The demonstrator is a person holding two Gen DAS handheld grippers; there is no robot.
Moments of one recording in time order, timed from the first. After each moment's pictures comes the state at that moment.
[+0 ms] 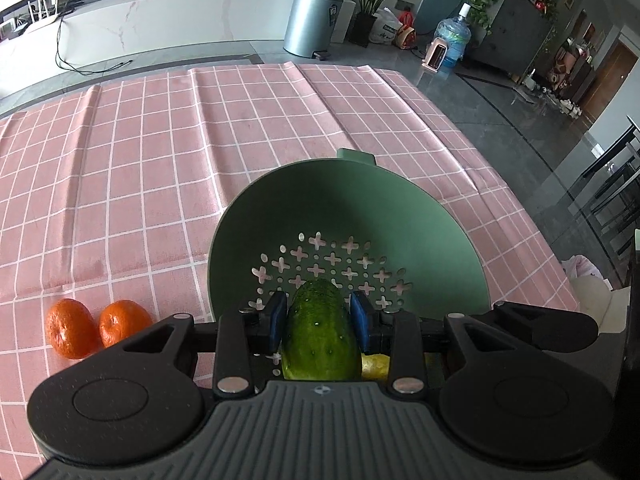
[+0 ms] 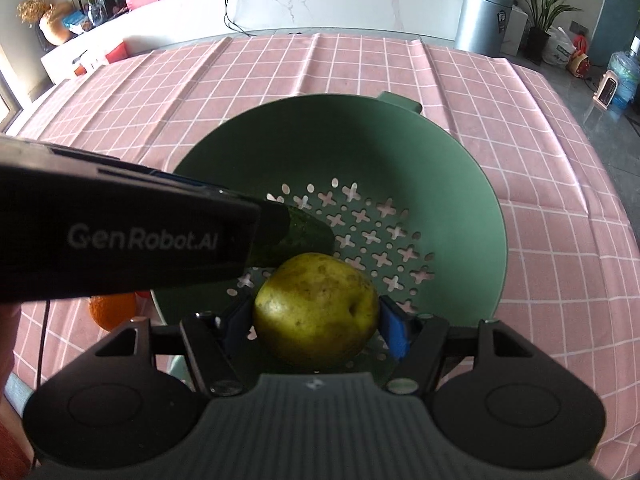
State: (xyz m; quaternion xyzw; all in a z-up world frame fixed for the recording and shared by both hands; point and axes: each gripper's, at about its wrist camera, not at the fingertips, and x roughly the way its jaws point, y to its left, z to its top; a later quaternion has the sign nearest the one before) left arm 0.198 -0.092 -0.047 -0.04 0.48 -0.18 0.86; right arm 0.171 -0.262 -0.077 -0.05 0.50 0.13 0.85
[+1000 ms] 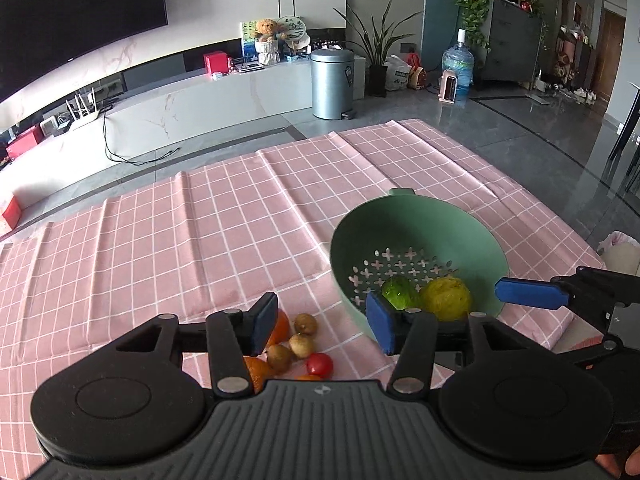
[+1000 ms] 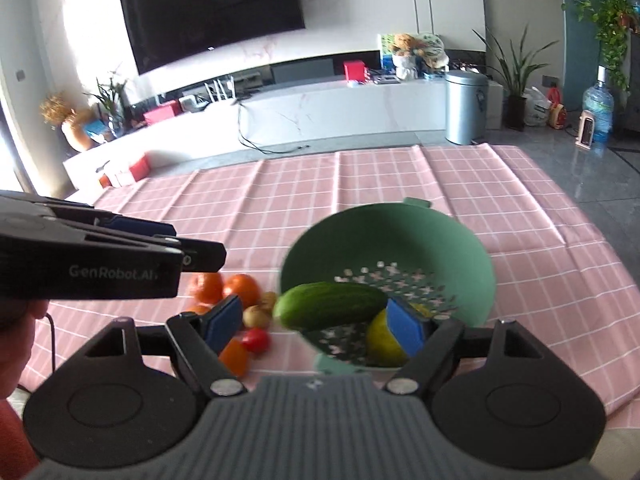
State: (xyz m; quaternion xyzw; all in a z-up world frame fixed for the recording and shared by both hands) left arm 0.107 -0.033 0.024 0.07 0.38 -0.14 0.91; right arm 0.067 -0.243 -0.003 0.04 0.34 0.14 0.93
